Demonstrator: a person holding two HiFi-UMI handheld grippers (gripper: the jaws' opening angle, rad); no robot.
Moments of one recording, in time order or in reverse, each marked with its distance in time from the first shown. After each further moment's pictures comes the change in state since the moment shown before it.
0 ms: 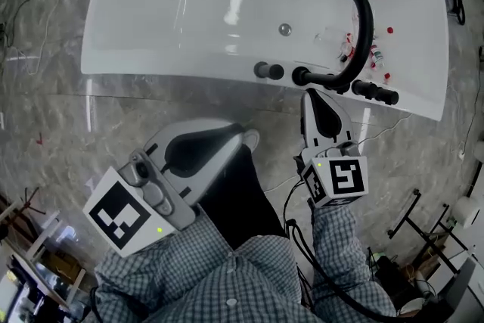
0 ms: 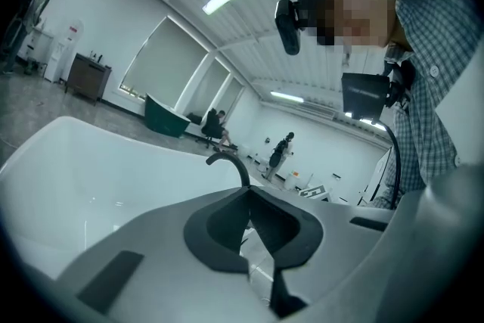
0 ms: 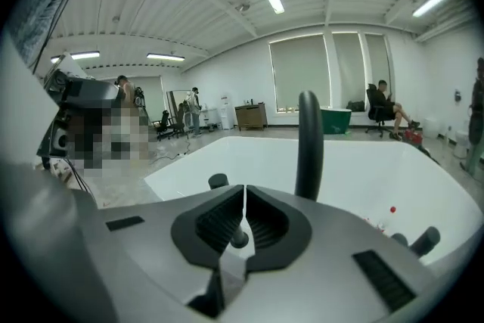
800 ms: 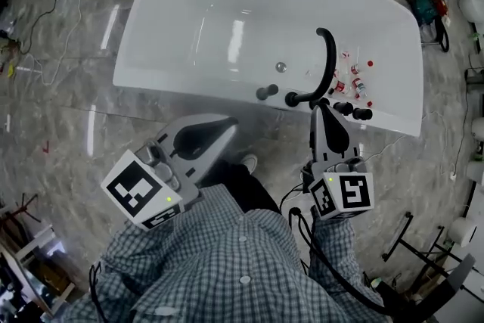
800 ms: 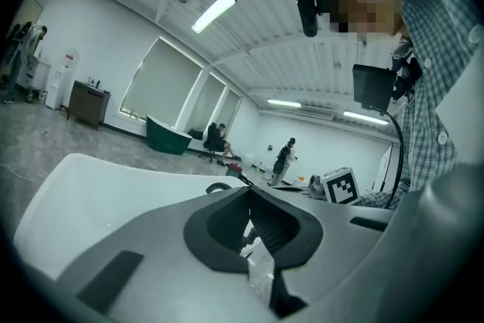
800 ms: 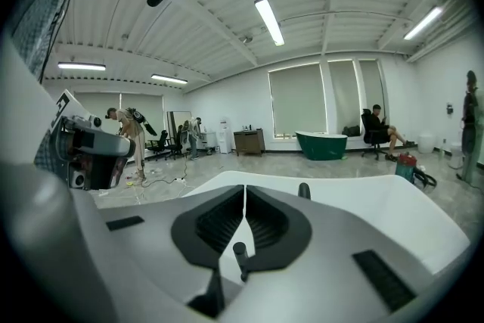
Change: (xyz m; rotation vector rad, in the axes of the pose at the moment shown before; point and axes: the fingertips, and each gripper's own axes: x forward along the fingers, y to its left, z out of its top) left arm -0.067 -0.055 0.086 0.116 -0.066 0.042; right arm -0.107 0.039 0.148 -0.029 -0.194 -0.027
